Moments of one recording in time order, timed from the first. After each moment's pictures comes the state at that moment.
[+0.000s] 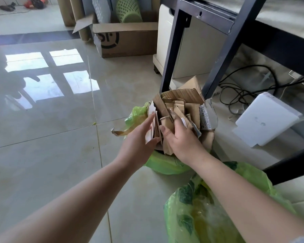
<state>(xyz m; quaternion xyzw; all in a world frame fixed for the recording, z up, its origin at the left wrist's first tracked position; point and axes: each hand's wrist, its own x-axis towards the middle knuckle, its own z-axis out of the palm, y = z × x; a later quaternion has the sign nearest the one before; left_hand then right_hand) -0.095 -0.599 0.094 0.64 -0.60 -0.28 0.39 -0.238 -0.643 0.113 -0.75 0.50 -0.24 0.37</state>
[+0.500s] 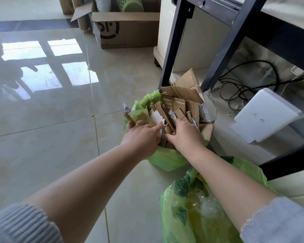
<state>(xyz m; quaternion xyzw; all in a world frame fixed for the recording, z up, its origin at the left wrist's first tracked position) -0.109 -0.618 0.093 0.69 -0.72 -0.09 0.03 -0.245 -0.658 0.095 -0.77 0.61 -0.11 0.14</state>
